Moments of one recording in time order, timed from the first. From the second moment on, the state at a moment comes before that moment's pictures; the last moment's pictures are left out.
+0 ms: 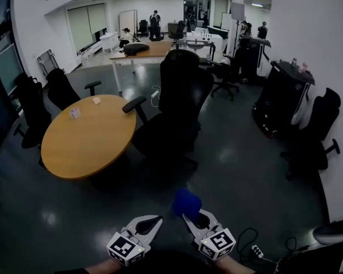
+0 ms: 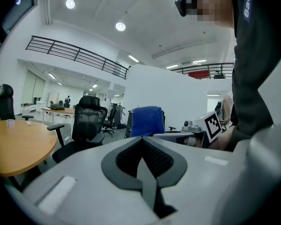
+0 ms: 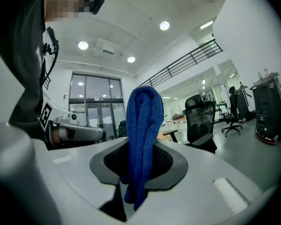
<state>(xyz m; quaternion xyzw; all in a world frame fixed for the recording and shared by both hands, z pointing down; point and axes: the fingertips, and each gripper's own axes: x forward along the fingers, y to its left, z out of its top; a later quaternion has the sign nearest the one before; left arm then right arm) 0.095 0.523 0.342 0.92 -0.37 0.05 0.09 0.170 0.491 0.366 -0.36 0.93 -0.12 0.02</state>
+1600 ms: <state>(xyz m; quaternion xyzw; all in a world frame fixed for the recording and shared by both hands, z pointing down) -0.123 0.154 0.345 0.94 -0.32 -0.05 0.14 -0.021 0.145 0.353 -0.45 0.89 -0.11 -0.05</state>
